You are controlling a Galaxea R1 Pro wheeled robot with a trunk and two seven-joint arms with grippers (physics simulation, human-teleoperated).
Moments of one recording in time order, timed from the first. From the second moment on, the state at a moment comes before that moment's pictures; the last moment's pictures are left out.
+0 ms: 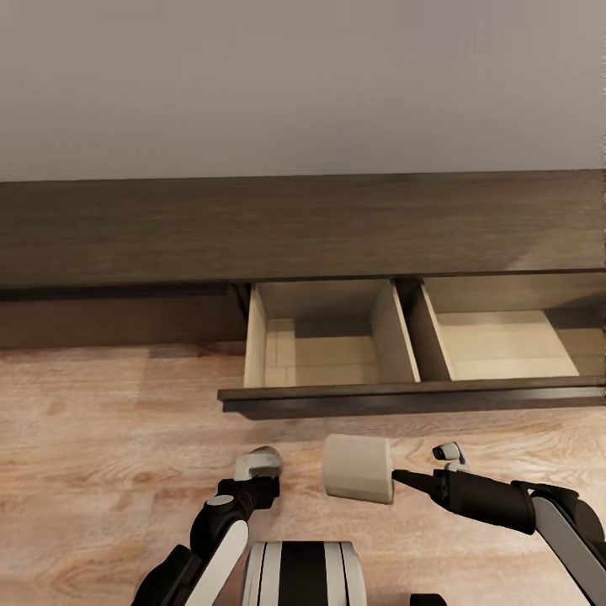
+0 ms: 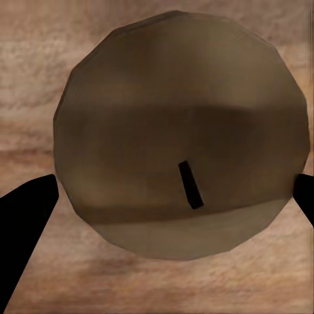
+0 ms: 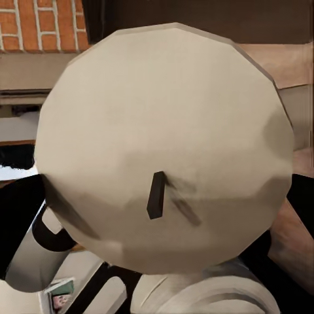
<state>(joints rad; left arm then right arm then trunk) -0.28 -0.04 -0.46 -1.39 0.52 0.64 0.61 -0.22 -0.46 0.10 -1.46 -0.89 0.89 0.98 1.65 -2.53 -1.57</state>
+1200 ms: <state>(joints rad) -0.28 -0.04 -0.43 -1.39 0.52 0.75 0.61 -0.22 -0.45 0.10 -1.36 -0.89 0.89 0.98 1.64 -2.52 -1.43</state>
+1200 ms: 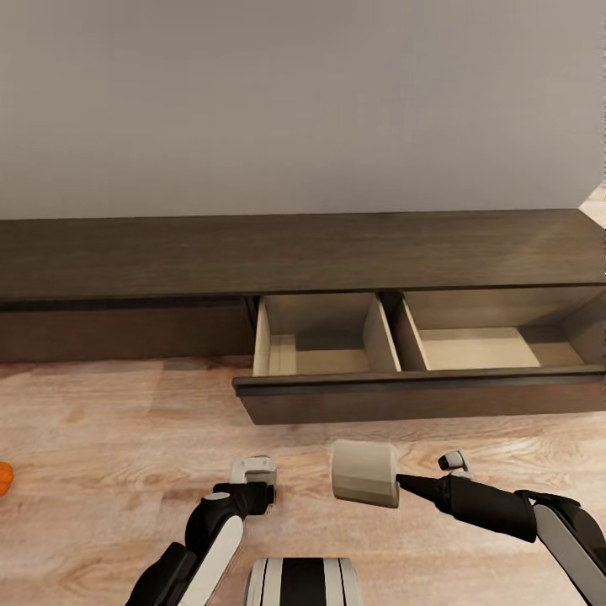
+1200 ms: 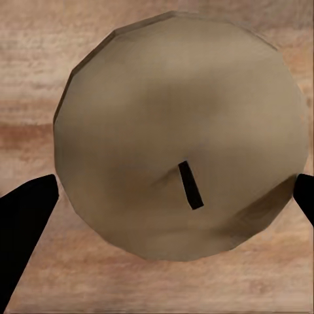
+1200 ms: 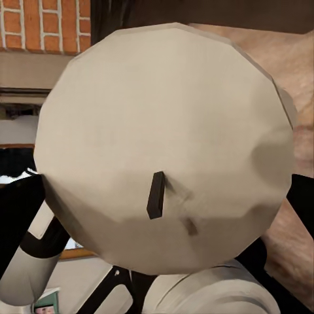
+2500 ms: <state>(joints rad) -0.28 0.05 -0.06 -1.41 0.53 1.03 0.40 -0.23 -0.43 0.10 -1.25 -0.89 0.97 0.70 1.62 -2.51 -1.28</state>
